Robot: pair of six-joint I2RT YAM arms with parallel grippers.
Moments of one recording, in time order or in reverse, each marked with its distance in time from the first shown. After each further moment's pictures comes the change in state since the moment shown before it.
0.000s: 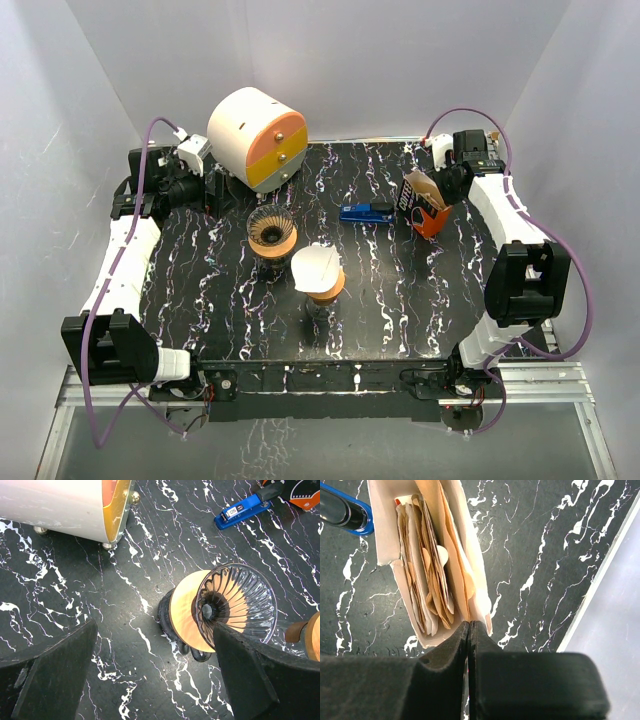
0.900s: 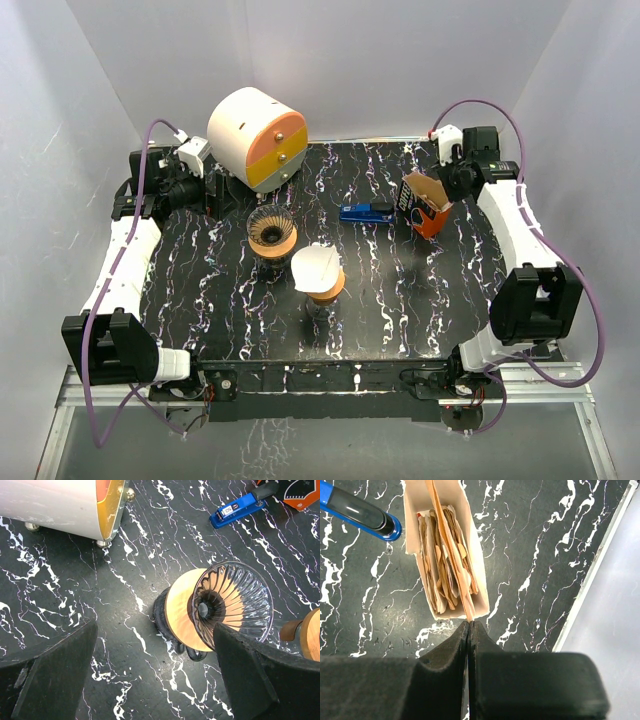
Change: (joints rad) left arm 0.003 0.000 -0.016 0.007 0.018 -0.013; right arm 0.000 -0.119 0.000 -0.029 -0.051 0.010
